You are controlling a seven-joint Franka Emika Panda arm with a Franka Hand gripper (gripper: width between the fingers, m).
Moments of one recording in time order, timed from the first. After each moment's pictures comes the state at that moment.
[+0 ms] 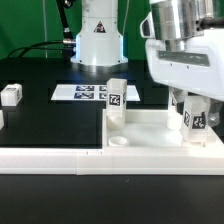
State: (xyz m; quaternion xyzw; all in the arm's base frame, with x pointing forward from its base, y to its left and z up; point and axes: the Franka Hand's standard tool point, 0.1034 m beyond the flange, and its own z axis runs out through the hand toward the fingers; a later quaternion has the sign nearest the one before) arm 0.628 0.116 0.067 -0.81 0.57 0.01 0.11
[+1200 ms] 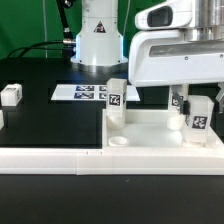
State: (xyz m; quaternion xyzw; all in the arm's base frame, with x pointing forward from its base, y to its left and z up) arm 0.634 0.117 0.078 -0.99 0.09 -0.05 0.04
